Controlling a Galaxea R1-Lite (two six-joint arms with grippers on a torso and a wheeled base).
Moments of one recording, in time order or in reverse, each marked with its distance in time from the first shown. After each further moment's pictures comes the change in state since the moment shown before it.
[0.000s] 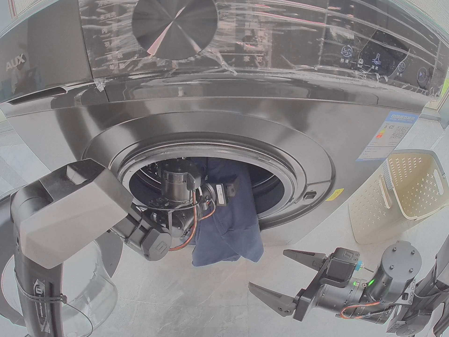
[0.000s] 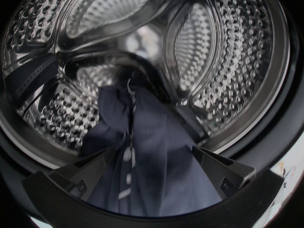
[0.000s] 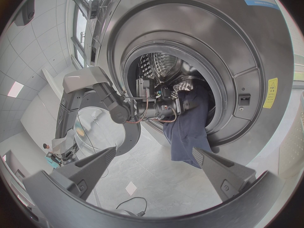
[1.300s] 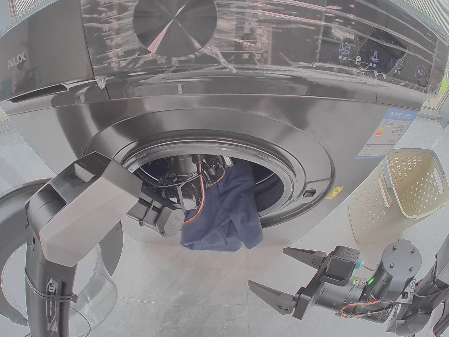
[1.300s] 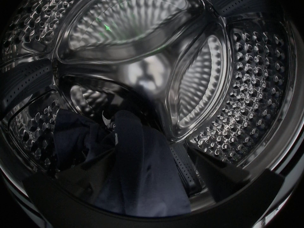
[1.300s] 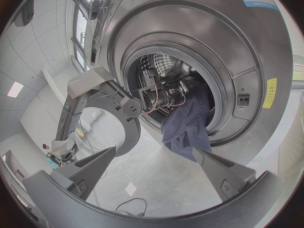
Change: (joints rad) left arm 0.021 0.087 -0.297 -0.040 0.031 -0.134; right arm -0.005 0.000 -0.008 -0.001 0.000 -0.001
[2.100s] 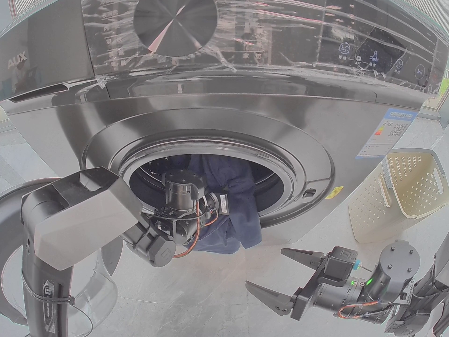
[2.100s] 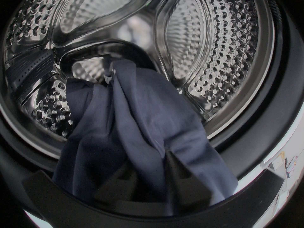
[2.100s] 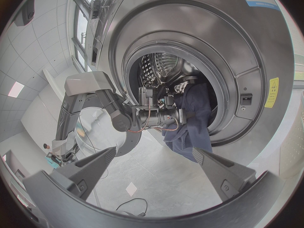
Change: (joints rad) left arm -0.026 -0.033 0.307 -0.021 -0.054 0.191; right arm 0.008 0.007 -0.008 0.000 0.000 0.001
